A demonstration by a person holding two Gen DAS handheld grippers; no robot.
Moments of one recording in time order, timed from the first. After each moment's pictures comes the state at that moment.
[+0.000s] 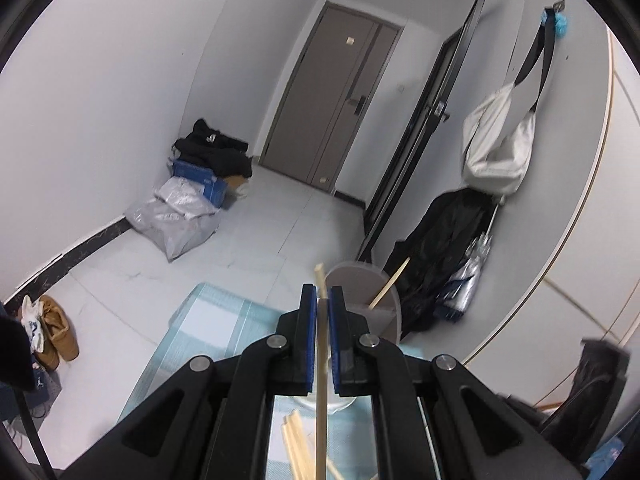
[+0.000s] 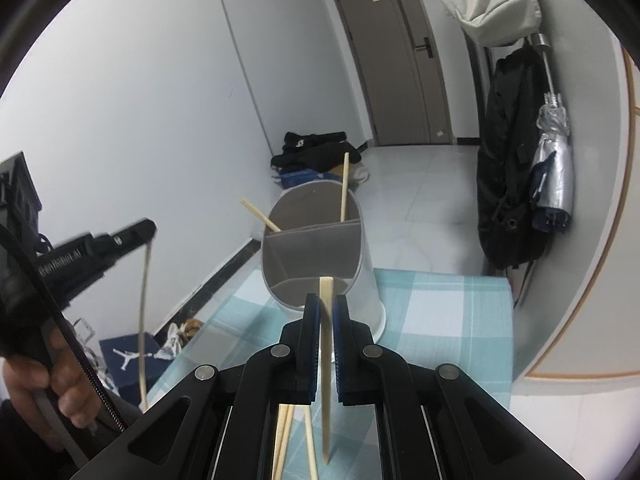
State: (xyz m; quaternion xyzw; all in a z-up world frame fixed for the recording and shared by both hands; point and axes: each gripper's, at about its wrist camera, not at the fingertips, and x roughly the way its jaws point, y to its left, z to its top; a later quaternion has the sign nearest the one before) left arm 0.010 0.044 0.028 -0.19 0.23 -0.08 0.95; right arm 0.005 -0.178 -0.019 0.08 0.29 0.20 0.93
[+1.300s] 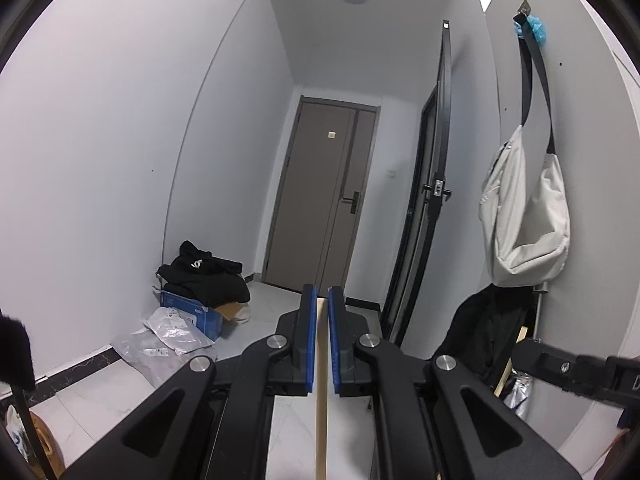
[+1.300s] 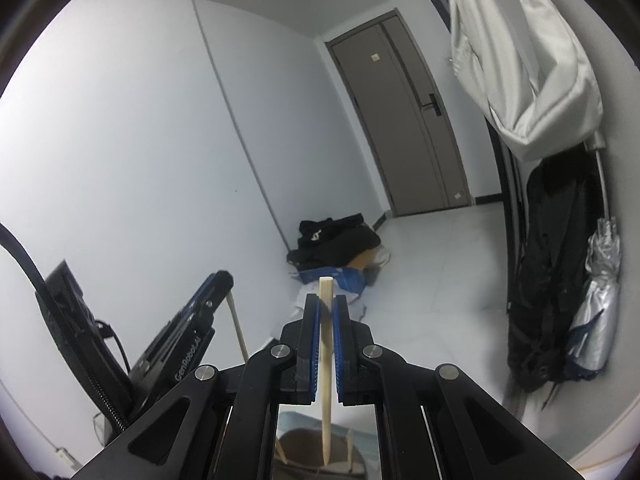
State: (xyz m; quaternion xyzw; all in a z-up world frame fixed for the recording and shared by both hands) left arm 0.148 0.011 0.049 -0.11 0.03 -0.04 0.99; right arm 0.160 -0.186 0.095 0.15 0.18 0.23 0.94
